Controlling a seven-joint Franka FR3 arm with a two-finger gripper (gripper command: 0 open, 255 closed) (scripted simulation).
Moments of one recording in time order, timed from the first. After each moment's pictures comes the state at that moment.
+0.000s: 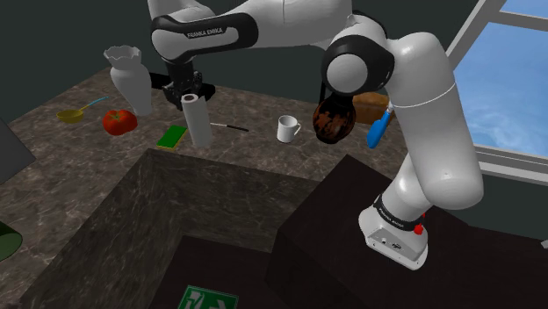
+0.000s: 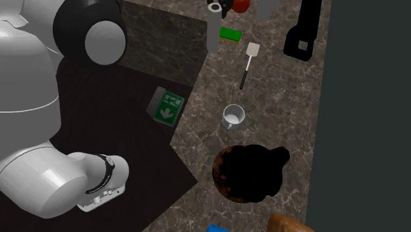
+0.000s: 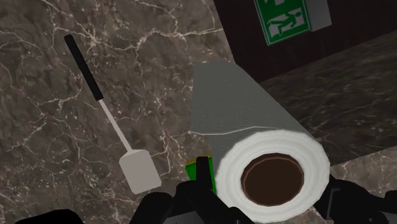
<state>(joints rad) 0.34 0.74 -0.07 -1.13 -0.01 1.92 0.15</state>
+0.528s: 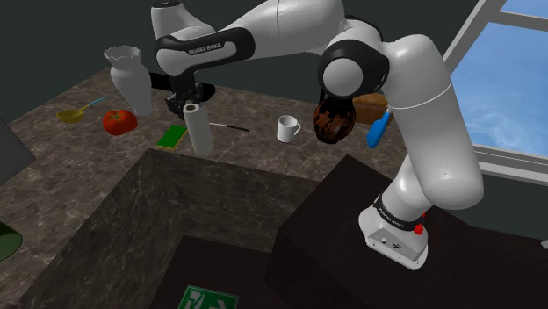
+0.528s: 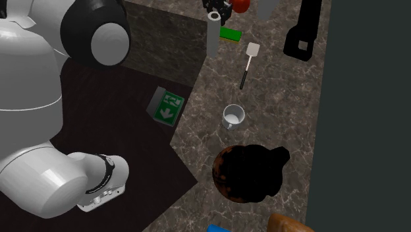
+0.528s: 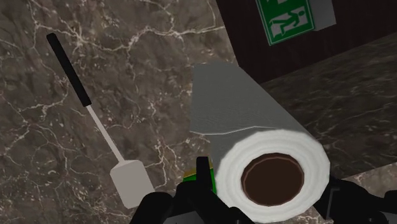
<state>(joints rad) 0.35 0.77 -0.07 -1.18 -0.01 2.00 0.15</state>
